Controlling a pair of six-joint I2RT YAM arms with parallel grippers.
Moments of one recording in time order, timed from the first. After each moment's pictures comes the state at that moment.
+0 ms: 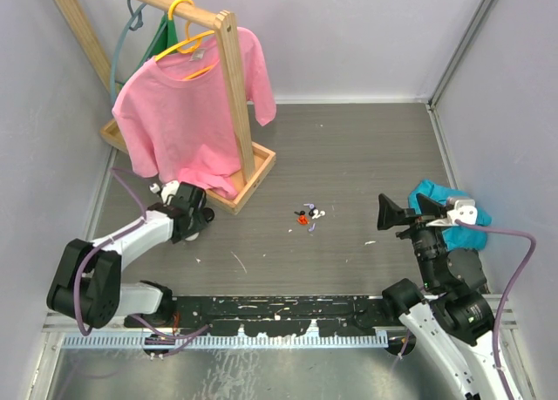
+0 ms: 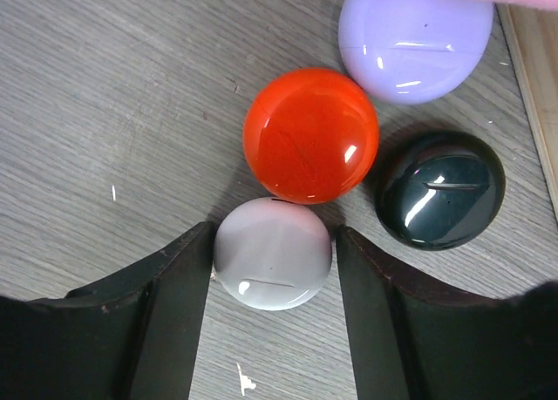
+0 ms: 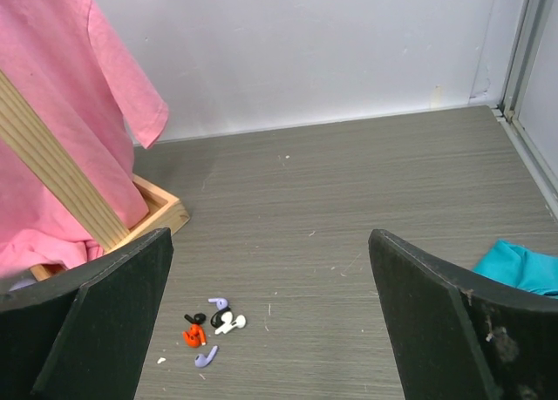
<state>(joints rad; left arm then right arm) -0.35 1.29 0.59 -0.46 -0.40 -0.81 0.47 0.10 0.64 -0.40 0.36 0.19</state>
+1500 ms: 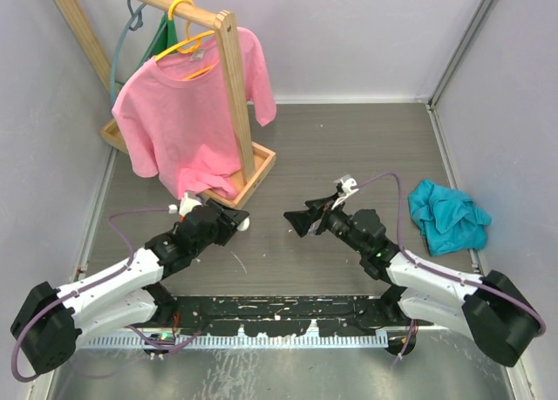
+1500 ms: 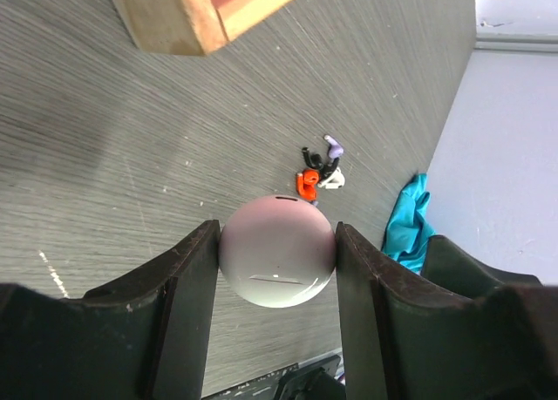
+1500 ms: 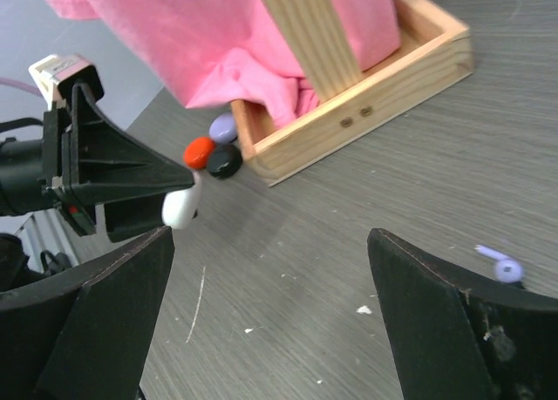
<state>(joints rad) -0.73 0.91 0.43 -0.12 -0.25 -1.43 0.69 0.95 0.26 0.65 -0.10 0.50</state>
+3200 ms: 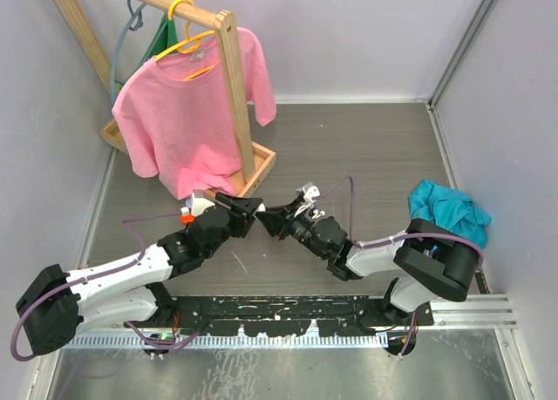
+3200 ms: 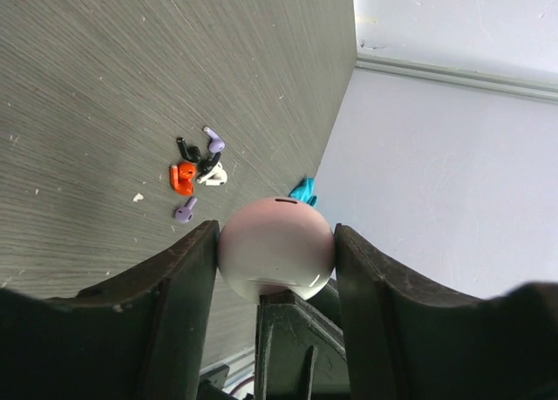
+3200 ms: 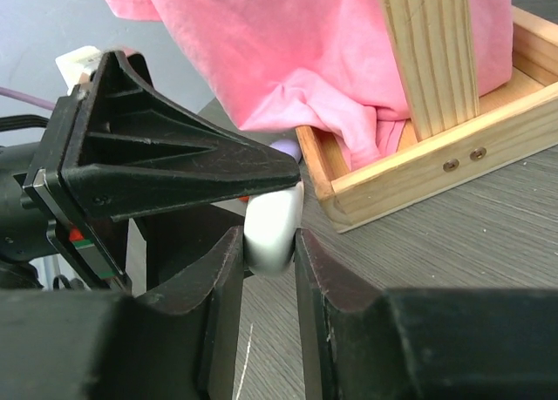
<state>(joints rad) -0.91 1.01 0.48 0.11 -0.43 -1.70 1.01 1.50 0.37 1.23 0.17 0.46</state>
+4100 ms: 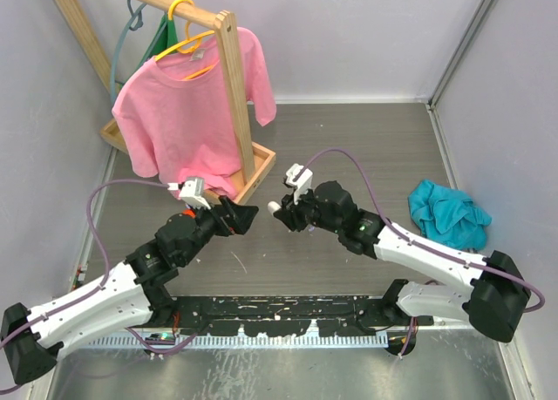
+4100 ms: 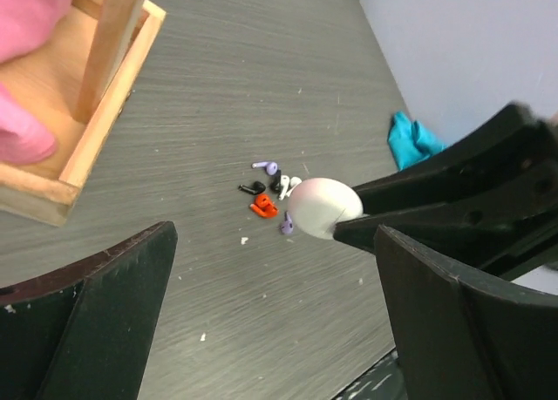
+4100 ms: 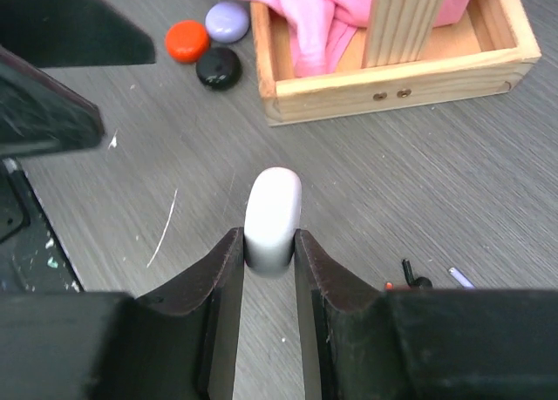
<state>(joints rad) -0.91 0.67 0.47 0.04 -0.38 -0.77 0.88 1.13 0.69 0.11 -0.07 0.12</state>
